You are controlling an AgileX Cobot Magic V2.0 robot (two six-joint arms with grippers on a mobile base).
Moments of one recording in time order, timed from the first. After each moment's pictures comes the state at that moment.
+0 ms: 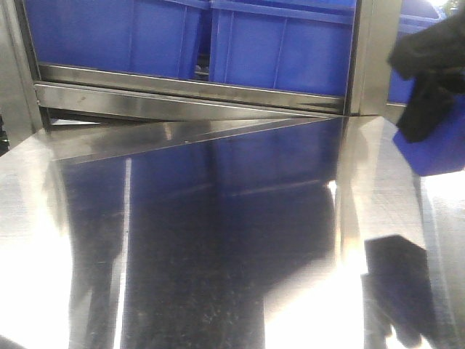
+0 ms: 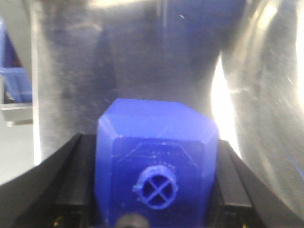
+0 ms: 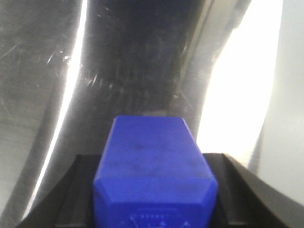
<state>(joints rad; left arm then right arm) -0.18 0.55 -0.45 -0.26 0.51 0.14 0.49 1.19 -0.81 -0.30 0.63 0.41</state>
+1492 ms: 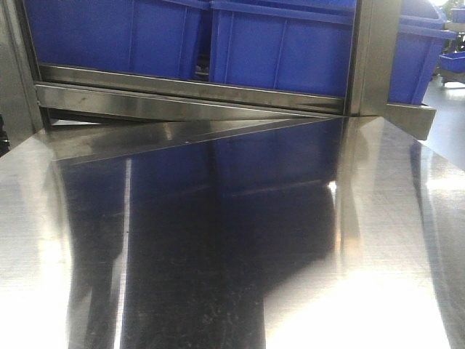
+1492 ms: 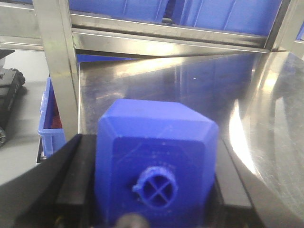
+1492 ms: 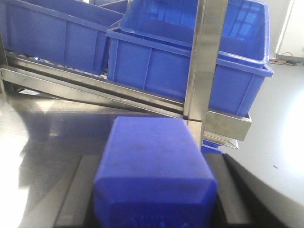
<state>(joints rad) -0.12 0.15 -0.39 -0.20 0.60 0.14 0.49 0.04 -0.36 -0.46 0.46 0.40</state>
